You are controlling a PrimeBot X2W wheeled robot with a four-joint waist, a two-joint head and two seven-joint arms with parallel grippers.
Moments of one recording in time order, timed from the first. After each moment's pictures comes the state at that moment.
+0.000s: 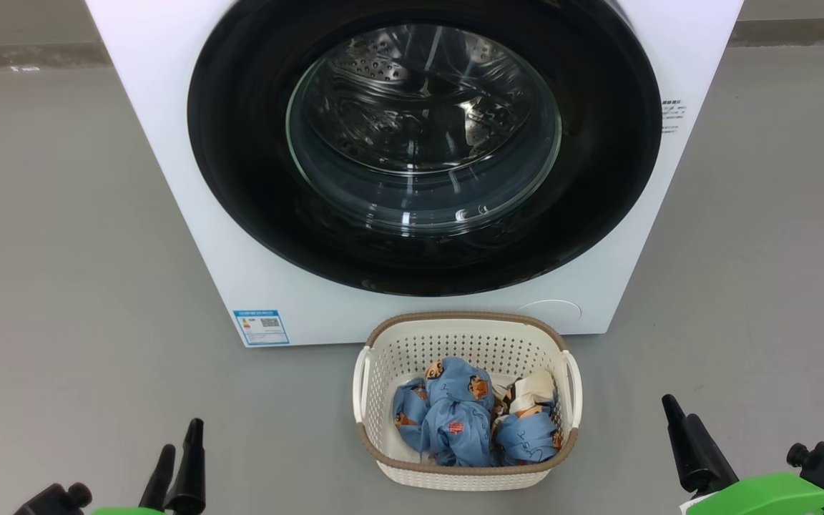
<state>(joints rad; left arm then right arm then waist) 0.00 0.04 -0.02 0.26 -0.94 -0.13 -0.06 -0.02 -0.10 -0.01 0.32 0.97 0.13 -0.07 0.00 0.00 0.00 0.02</state>
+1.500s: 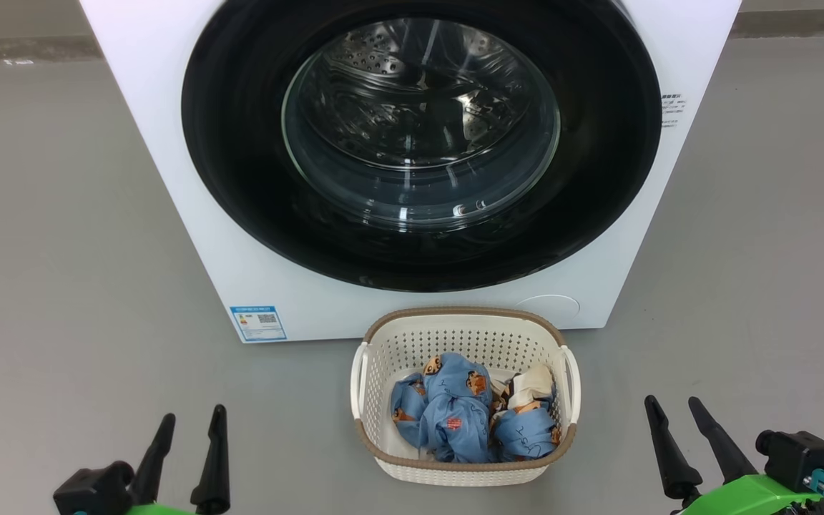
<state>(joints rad) 0.00 0.06 -0.08 0.21 -0.44 -0.13 -0.20 -0.02 -0.14 0.03 0.31 0.49 0.13 -0.20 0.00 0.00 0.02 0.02</state>
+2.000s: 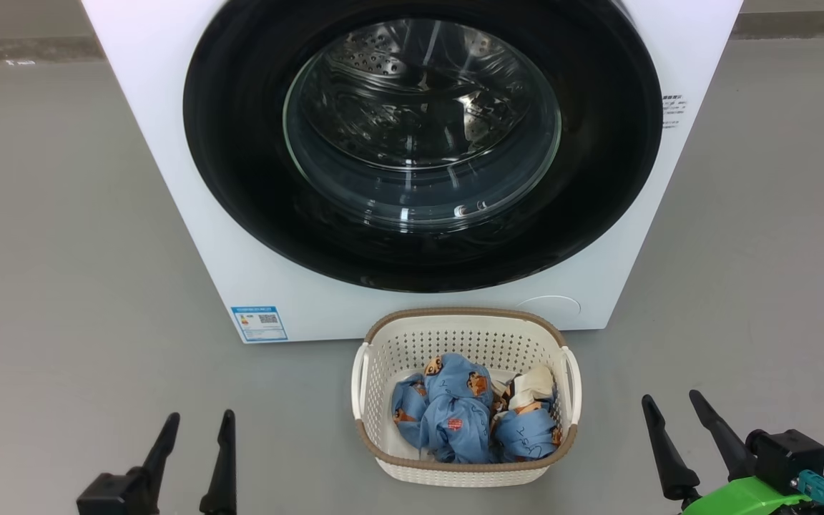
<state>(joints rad) 0.01 0.07 -0.09 0.21 -0.29 -0.13 -0.24 -0.02 -0.14 0.03 0.30 0.33 0.13 -0.24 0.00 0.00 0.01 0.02</state>
